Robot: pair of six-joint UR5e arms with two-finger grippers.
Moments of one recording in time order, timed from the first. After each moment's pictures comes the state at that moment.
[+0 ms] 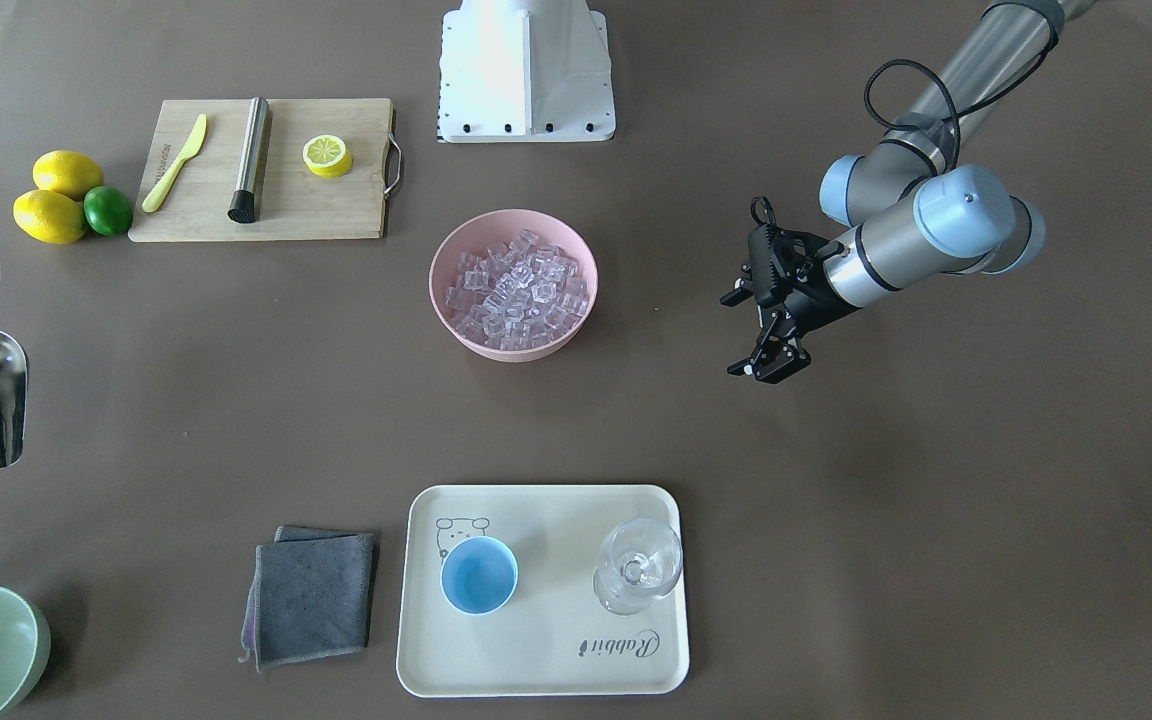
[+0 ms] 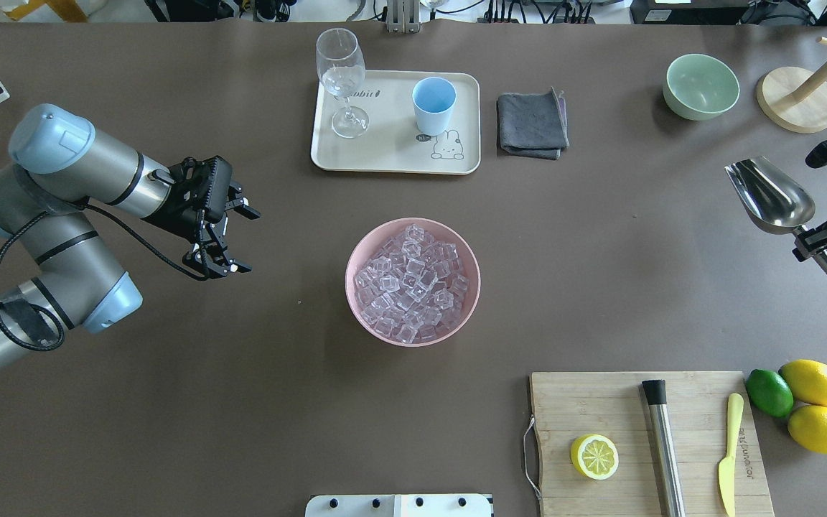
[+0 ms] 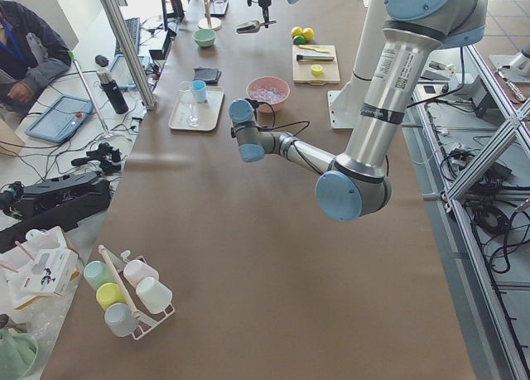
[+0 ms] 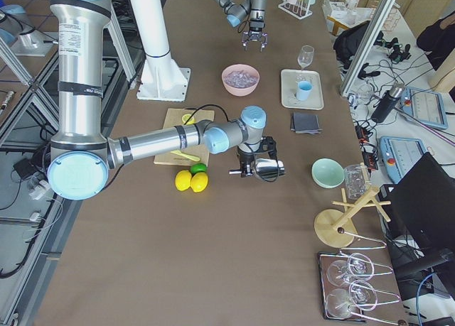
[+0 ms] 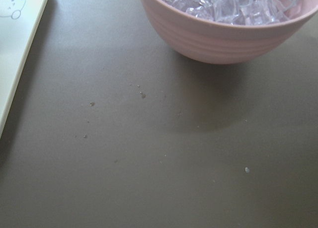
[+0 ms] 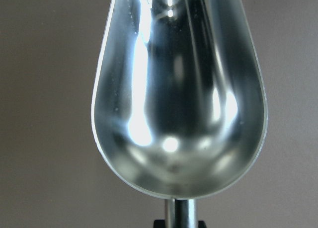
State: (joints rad) left arm -0.78 -1.99 -1.40 -2.53 -2.34 0.29; right arm 1.08 -1.63 1.85 -1.45 2.17 0.25
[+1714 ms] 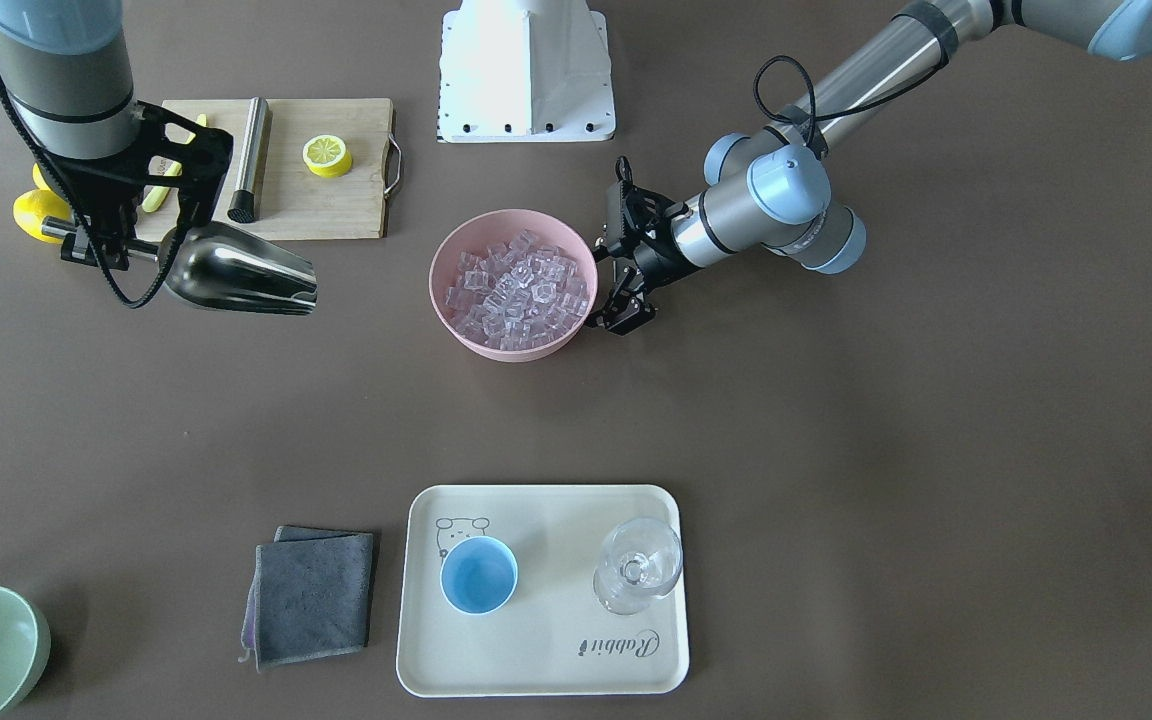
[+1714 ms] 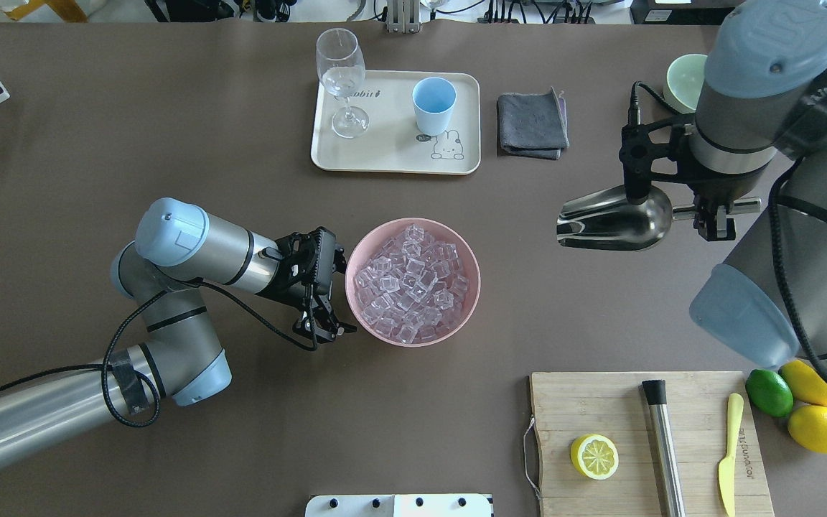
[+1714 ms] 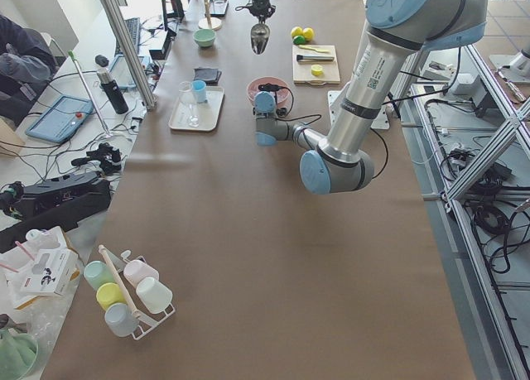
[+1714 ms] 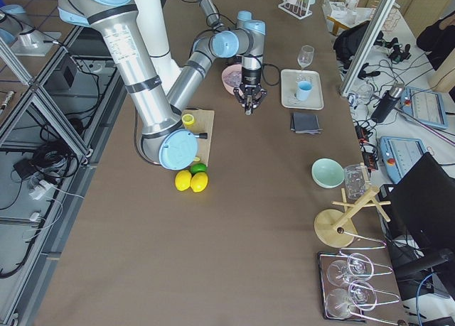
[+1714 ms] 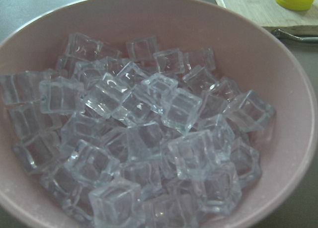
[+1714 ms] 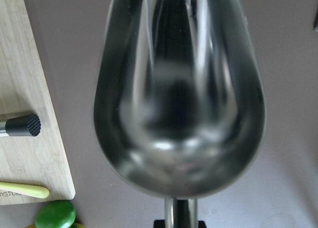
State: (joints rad) left arm -0.54 -2.12 -1.31 -2.76 -2.15 0.07; right arm 0.83 -1.12 2.10 -2.26 1.86 -0.69
